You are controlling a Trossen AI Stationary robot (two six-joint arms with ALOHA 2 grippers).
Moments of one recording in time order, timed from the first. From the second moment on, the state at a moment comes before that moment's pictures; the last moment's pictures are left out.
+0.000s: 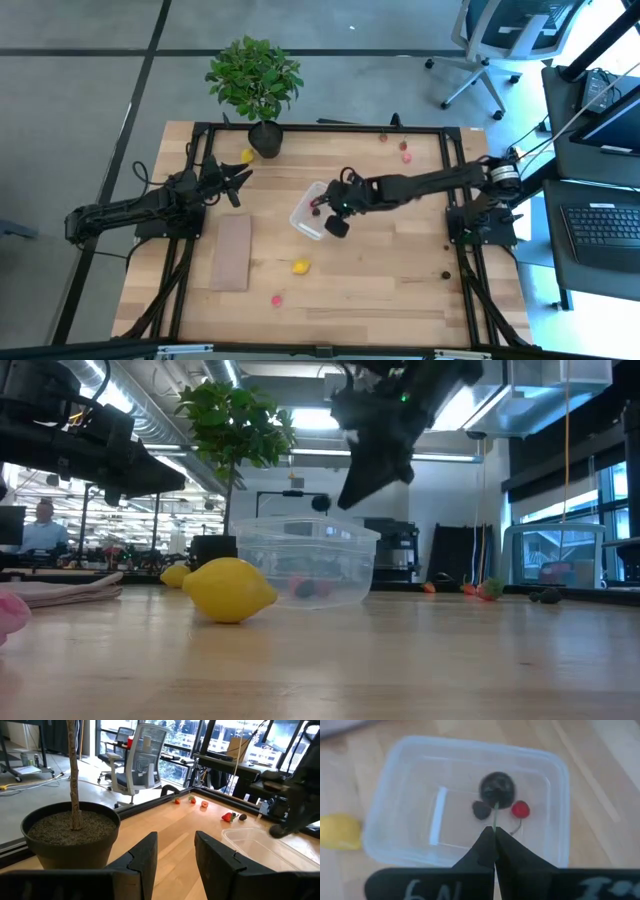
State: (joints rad) left arm 0.32 0.14 0.01 0.06 -0.29 -0.23; right arm 0.04 1.74 1.25 -0.47 0.23 0.38
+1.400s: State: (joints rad) left arm 0.31 0.14 0.01 0.31 0.08 -0.46; right arm 0.06 1.38 1.22 -0.51 0.20 0.18
